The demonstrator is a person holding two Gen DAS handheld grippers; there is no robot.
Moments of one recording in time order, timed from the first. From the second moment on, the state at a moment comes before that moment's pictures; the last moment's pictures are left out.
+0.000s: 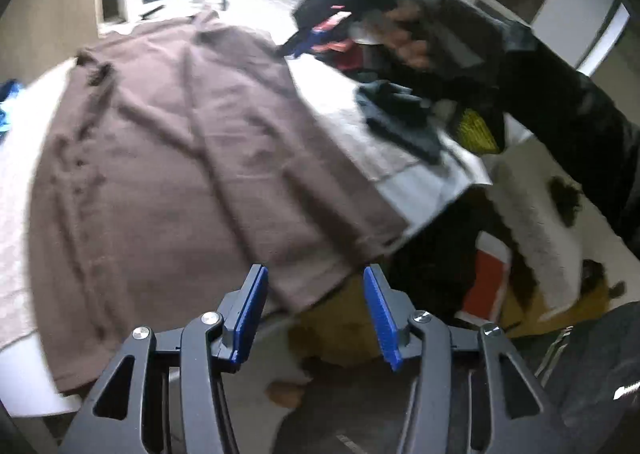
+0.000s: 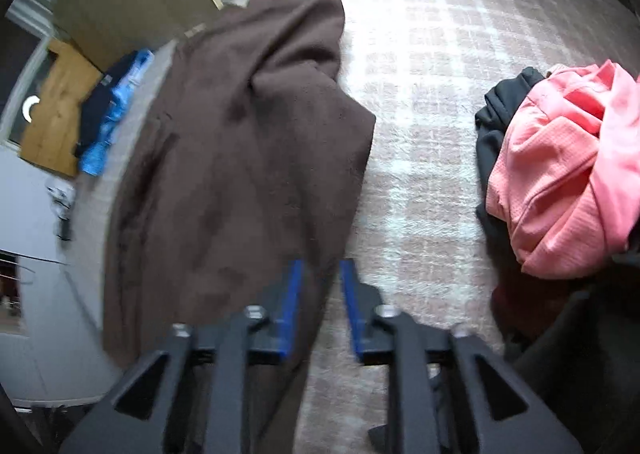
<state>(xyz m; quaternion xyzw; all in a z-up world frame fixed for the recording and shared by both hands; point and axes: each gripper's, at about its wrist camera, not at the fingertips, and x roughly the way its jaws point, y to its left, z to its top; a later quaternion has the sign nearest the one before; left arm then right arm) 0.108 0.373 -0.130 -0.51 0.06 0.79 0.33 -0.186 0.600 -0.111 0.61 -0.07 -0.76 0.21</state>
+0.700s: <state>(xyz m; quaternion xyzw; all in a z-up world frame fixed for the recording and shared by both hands) 0.073 0.384 -0.174 -0.55 0.00 0.77 0.31 -0.091 0.588 -0.115 0.61 -0.03 -0.74 0.28</state>
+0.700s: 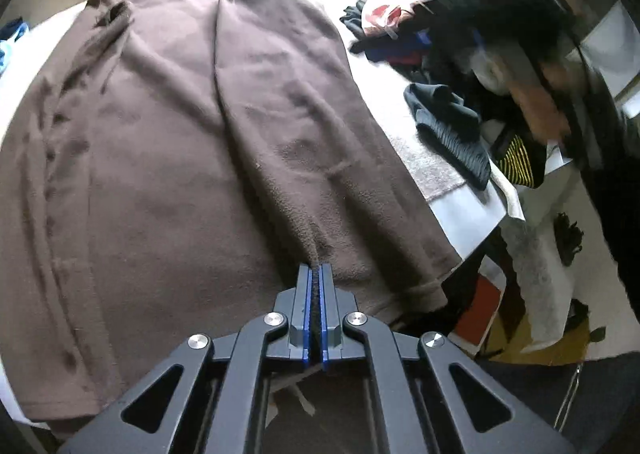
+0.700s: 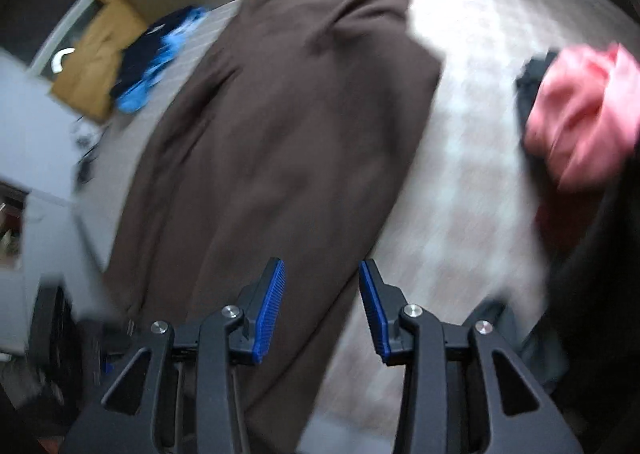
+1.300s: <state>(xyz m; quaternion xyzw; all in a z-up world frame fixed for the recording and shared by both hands) 0.072 0.375 -0.177 -0.57 0.05 0.77 0.29 -0.048 0.586 -0.112 0.57 0.03 -0.78 0.28</state>
